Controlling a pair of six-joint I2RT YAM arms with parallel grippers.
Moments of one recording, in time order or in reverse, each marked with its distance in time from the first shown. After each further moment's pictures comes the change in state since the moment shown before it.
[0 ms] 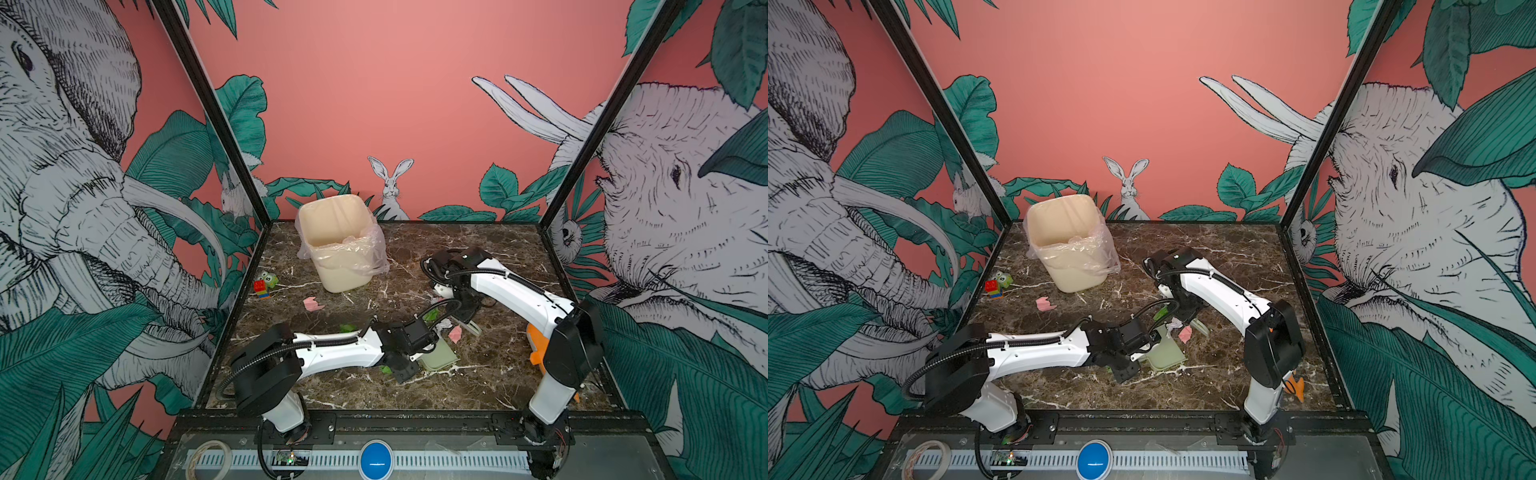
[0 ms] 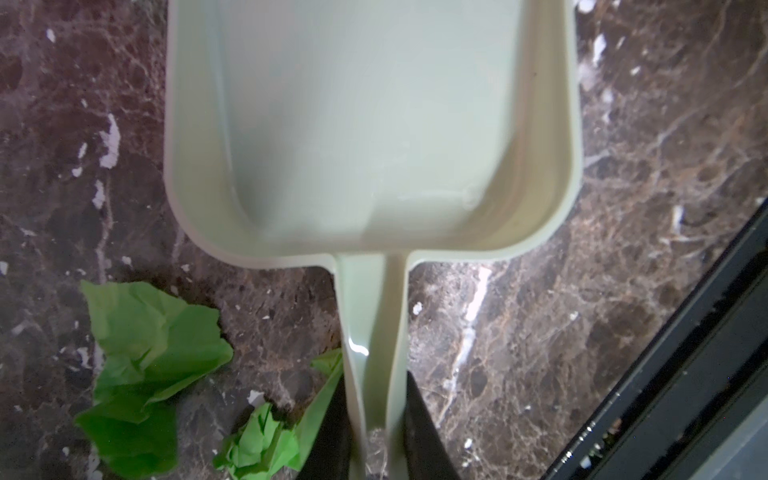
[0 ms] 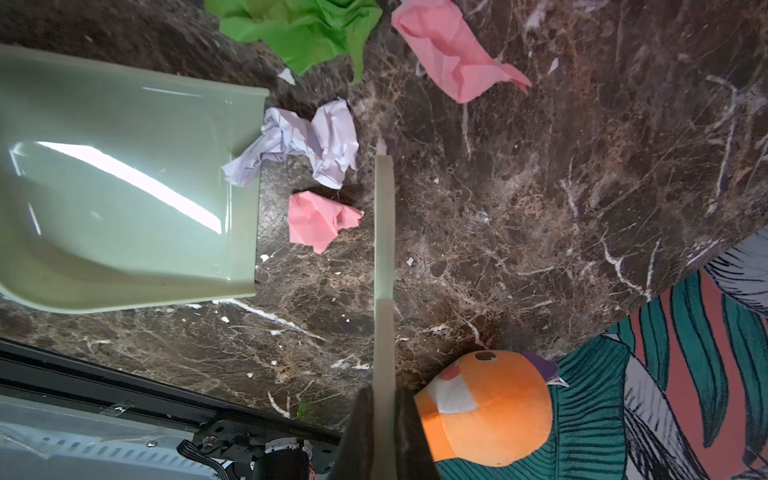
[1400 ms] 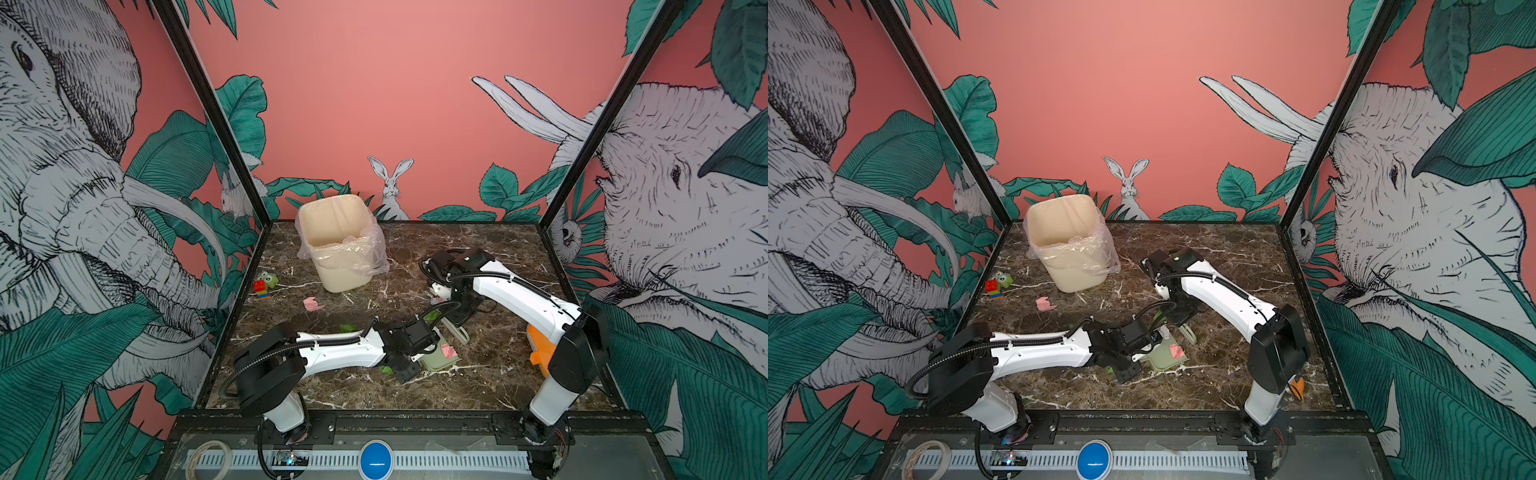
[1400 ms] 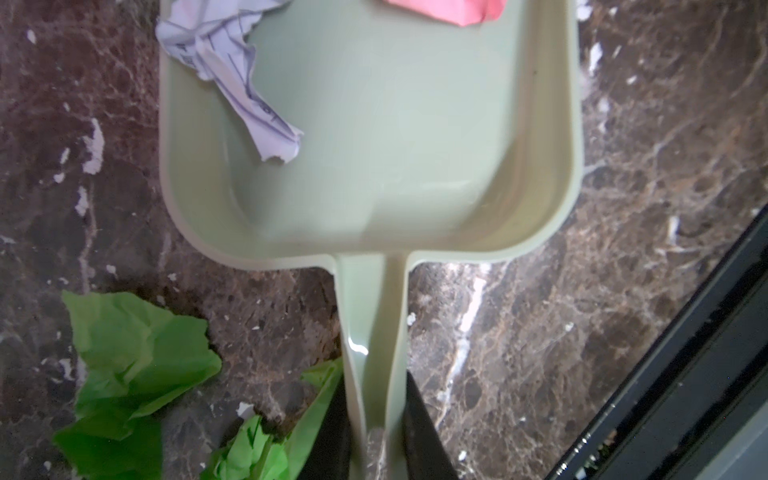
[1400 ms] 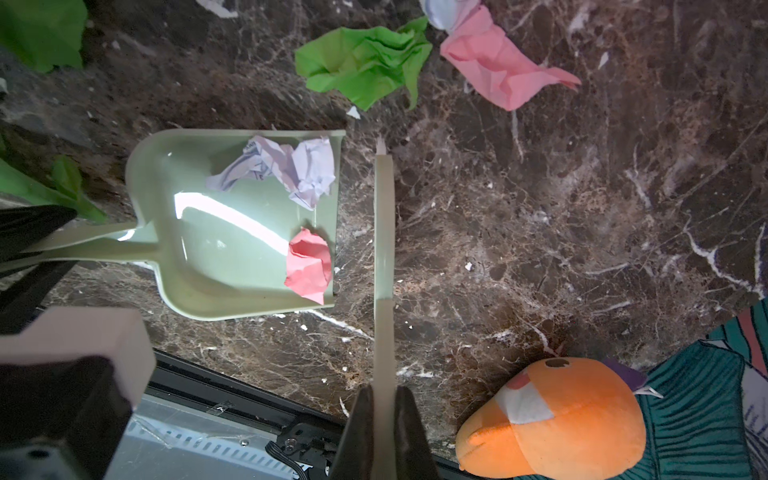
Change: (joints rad) left arm -0.003 0.017 0.002 0.014 0.008 -0.010; right arm 0.043 -0.024 0.012 0.021 -0.141 0.145
